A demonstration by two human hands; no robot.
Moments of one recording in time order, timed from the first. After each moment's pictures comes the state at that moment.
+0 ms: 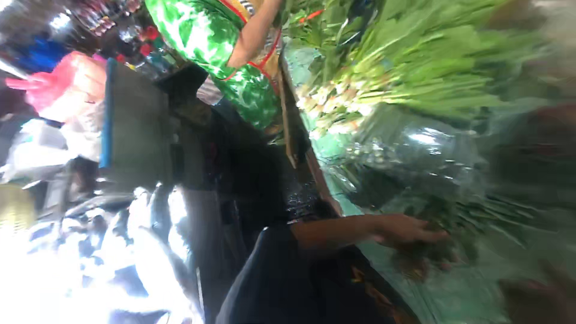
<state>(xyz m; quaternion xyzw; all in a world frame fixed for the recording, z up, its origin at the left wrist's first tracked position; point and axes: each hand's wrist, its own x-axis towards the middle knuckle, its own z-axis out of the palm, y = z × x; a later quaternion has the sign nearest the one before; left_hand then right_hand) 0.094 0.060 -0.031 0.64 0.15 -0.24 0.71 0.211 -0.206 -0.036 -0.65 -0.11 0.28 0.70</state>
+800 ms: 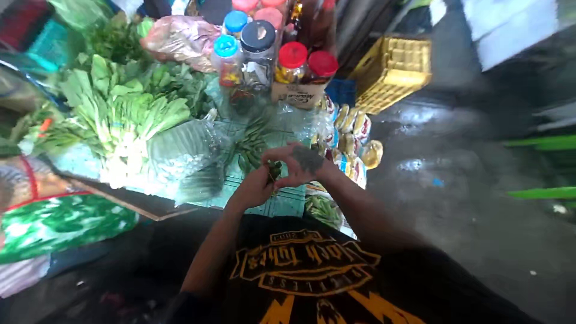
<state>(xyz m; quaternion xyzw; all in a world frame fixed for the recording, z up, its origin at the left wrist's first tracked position) 0.123 -0.011 0.024 0.85 -0.15 -0.25 0.44 0.194 -0.206 0.057 -0.85 -0.42 0.18 0.26</state>
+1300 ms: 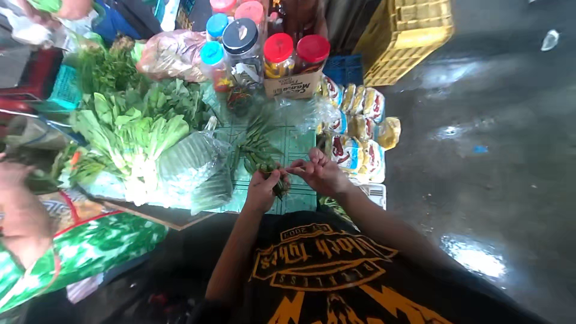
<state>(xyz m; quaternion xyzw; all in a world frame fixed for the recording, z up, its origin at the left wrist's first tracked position) 0.110 -0.045 0.004 0.50 0.08 -0.18 0.84 0.136 -0.256 -0.033 -0.33 -0.14 0.19 0.91</state>
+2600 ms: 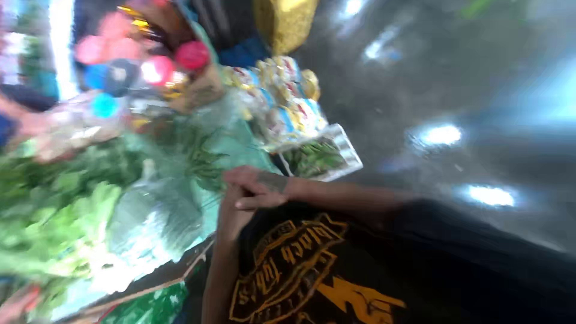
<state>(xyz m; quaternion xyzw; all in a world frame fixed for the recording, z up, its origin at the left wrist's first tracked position) 0.076 -0.081 0.041 0.91 -0.19 -0.26 0.26 0.064 -0.255 0.020 -0.80 -0.19 0.10 0.56</state>
